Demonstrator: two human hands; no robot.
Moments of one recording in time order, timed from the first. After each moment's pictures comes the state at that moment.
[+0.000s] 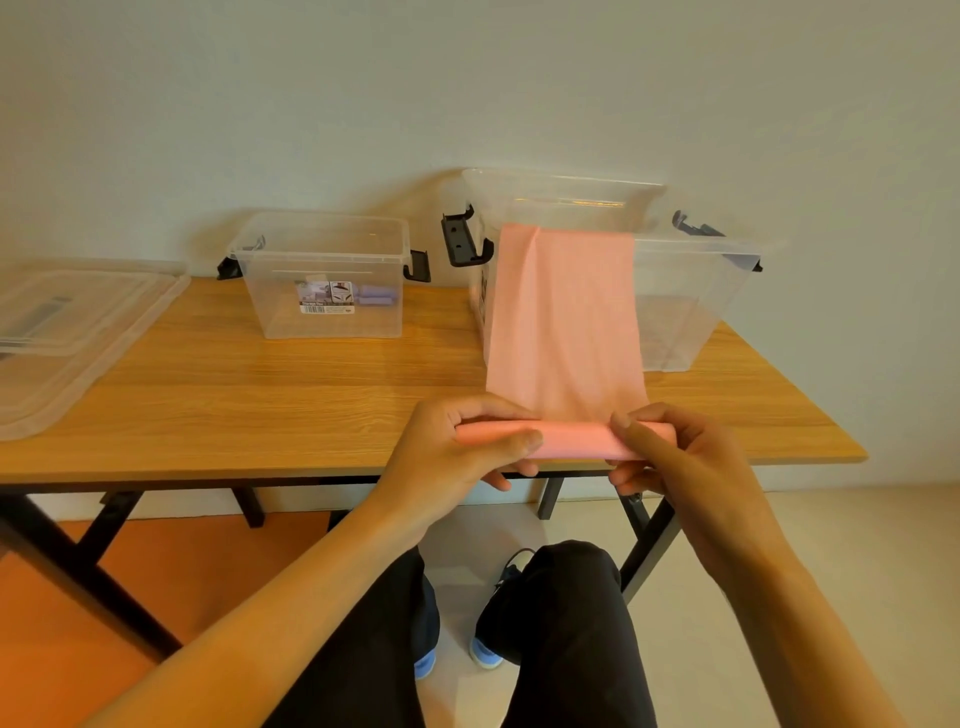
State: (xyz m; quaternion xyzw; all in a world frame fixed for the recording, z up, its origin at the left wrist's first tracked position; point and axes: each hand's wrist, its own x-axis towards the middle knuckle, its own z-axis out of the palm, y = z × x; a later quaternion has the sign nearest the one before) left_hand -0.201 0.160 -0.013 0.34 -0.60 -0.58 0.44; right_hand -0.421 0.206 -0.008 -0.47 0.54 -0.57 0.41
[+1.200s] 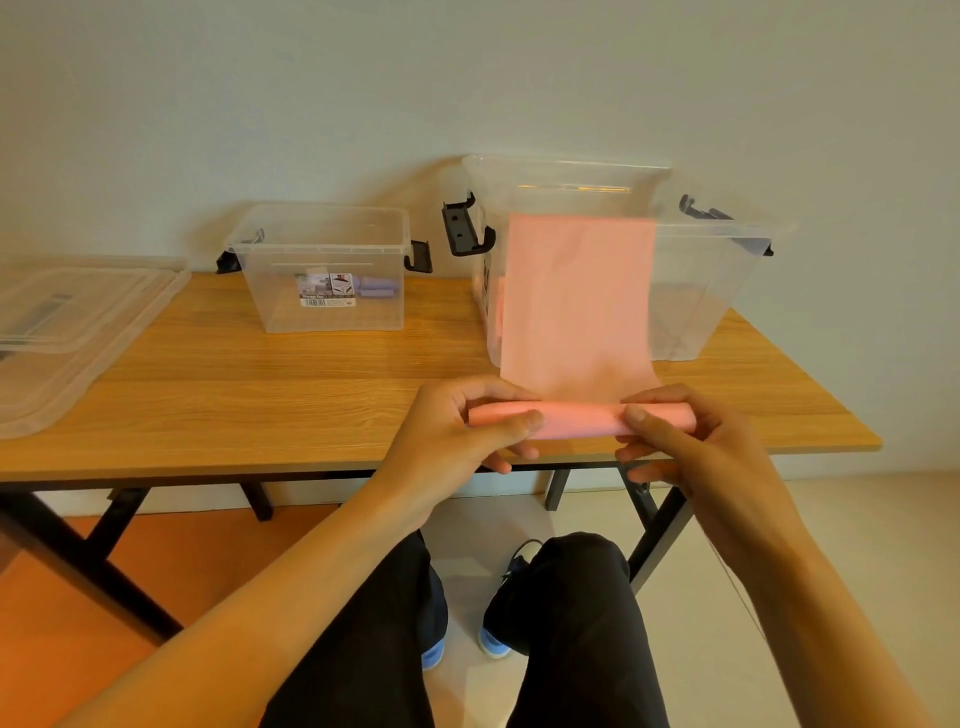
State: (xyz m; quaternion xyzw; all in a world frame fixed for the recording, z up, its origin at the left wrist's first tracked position) left_hand -0.201 0.149 -0.013 0.35 -0.62 -0.57 0.42; right_hand -0.428 0.206 -0.007 -0.45 0.53 -0.57 0.43
